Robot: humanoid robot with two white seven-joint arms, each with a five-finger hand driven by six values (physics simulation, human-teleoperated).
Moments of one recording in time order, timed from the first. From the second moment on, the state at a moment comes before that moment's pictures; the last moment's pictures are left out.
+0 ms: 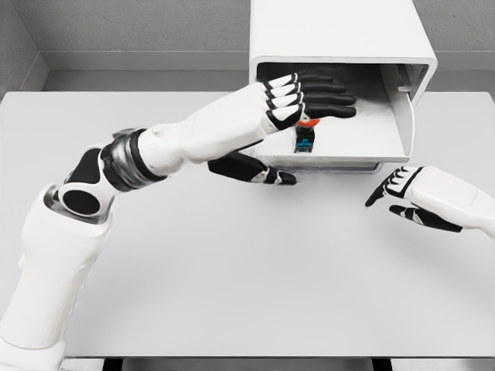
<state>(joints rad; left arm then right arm) -0.47 0.24 -0.34 -1.80 -0.04 -0.61 -0.61 0.01 -0.96 0.16 -1.77 0.27 -0.61 0.24</state>
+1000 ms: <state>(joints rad) -0.12 0.57 0.01 -1.48 0.10 -0.61 -0.61 -0.26 -0.81 0.35 -1.64 0.32 -0.61 0.30</state>
